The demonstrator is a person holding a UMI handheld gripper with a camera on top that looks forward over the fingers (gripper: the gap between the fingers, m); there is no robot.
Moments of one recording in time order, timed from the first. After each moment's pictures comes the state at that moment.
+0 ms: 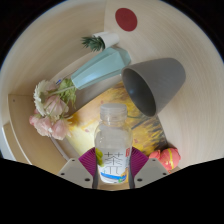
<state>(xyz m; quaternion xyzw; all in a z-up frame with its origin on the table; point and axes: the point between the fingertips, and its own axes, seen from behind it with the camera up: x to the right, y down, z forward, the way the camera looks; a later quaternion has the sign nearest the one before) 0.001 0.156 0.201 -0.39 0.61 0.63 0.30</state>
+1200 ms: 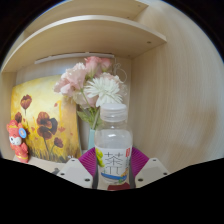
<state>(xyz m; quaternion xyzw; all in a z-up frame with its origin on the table) 0.245 0.134 0.198 -0.78 0.08 -0.09 0.61</state>
